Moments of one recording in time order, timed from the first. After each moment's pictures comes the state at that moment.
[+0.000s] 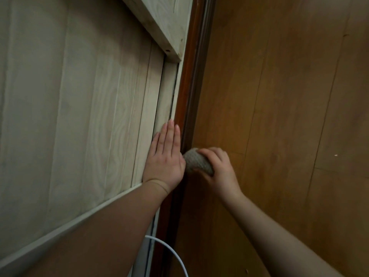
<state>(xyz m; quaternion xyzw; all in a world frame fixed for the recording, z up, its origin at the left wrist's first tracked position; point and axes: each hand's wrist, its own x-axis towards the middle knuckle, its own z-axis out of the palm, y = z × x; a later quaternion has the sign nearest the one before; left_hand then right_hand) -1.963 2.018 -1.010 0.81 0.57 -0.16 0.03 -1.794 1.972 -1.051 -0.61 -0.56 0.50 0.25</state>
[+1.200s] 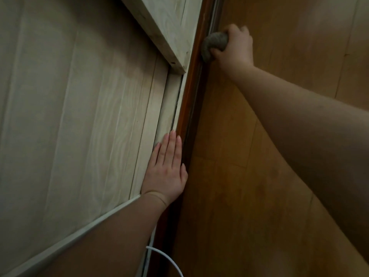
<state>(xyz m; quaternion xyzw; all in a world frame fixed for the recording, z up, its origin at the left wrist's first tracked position) -1.964 2.019 -1.010 0.81 0.57 -0.16 0.04 -1.740 2.265 -1.029 -0.71 -0.54 0.35 0.30</state>
